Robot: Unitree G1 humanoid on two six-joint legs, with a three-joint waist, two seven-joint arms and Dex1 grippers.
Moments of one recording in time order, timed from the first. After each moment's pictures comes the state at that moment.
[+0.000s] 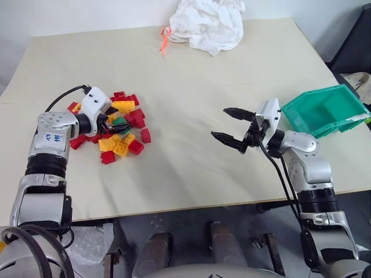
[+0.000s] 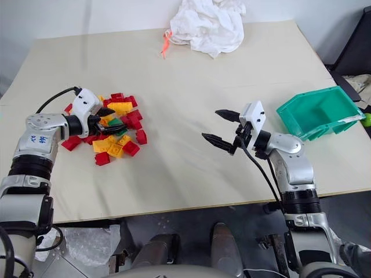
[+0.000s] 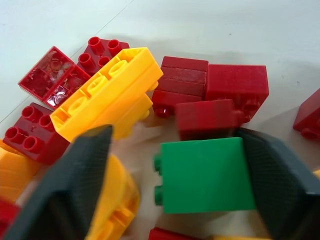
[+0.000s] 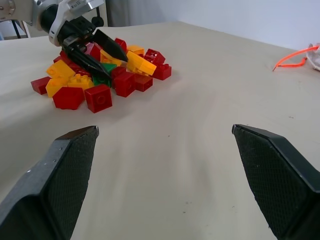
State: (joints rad) left arm -0.85 0.71 -0.03 0.79 -0.04 0.16 -0.90; right arm -0.51 -0.47 -0.02 0.12 0.40 0.16 1.01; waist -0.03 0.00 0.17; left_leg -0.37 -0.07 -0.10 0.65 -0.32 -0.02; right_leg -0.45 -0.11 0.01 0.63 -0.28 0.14
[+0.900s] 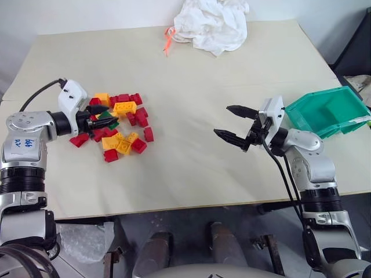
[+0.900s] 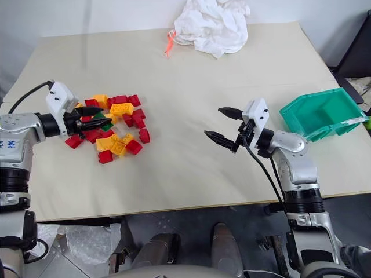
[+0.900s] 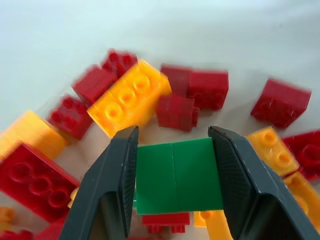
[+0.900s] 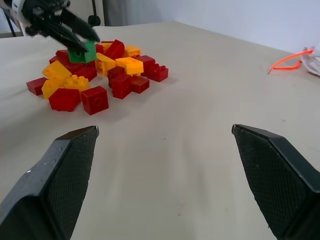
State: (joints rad) left arm -0.68 0.80 0.12 0.38 -0.20 0.33 -0.98; right arm -0.52 -0.49 -0.03 0.13 0.40 0.17 1.00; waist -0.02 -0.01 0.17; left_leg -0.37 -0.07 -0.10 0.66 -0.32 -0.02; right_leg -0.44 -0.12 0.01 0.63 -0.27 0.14
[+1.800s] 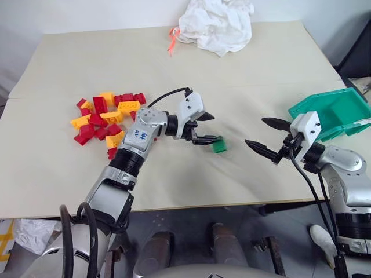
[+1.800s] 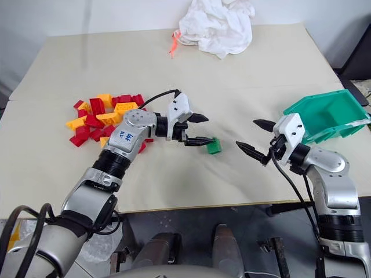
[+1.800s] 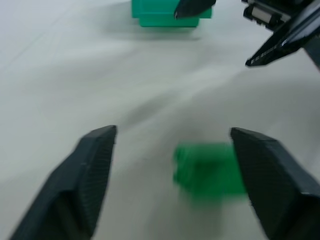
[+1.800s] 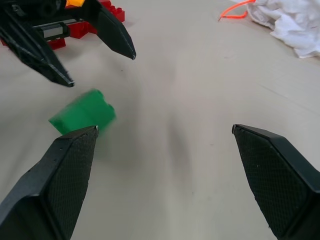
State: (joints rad) left arm -0.94 0.24 -0.24 0.57 -0.12 0.22 -1.01; right arm -0.26 -0.67 -0.18 -0.06 0.40 0.22 0.93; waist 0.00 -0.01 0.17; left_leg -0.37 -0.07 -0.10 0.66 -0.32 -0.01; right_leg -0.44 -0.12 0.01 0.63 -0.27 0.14
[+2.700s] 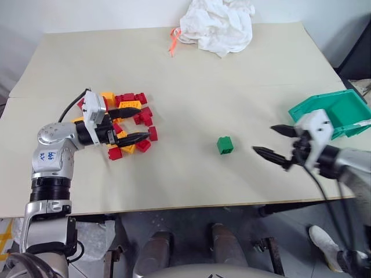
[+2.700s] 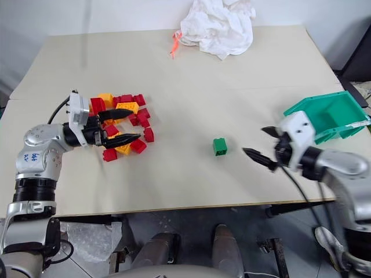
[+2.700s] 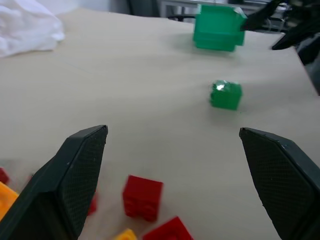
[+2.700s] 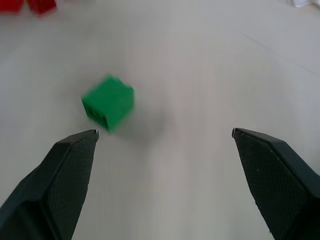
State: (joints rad) left arm -0.58 0.63 0.14 0.34 -0.41 0.19 -1.23; right arm -0.18 -0.78 -0.21 -0.39 0.50 0.68 0.74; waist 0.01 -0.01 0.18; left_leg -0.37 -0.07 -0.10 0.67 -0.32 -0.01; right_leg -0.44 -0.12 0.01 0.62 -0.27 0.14
